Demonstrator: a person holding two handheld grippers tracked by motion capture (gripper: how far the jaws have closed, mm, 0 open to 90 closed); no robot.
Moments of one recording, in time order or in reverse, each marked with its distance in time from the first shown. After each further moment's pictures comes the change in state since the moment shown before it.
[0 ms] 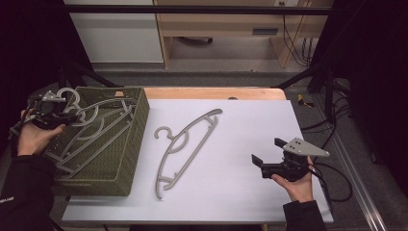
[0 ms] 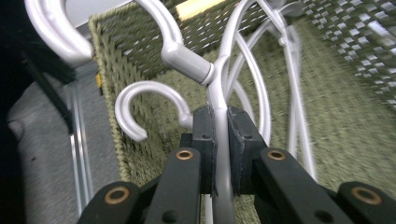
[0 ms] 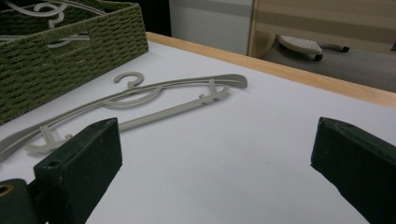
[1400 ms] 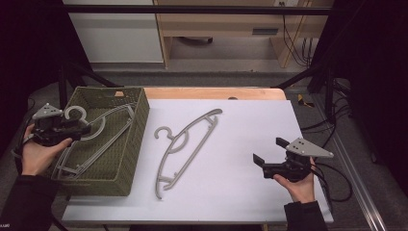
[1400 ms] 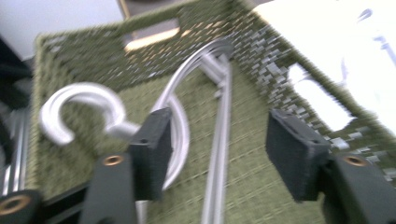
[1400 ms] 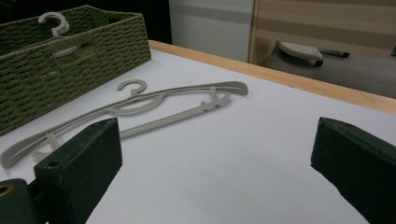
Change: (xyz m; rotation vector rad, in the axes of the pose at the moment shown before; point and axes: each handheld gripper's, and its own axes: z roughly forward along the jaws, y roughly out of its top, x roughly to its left) left arm -0.049 -0.022 -0.037 -0.234 -0.140 -0.085; right arm 0.000 0.003 -0.006 -0.029 0.006 0.010
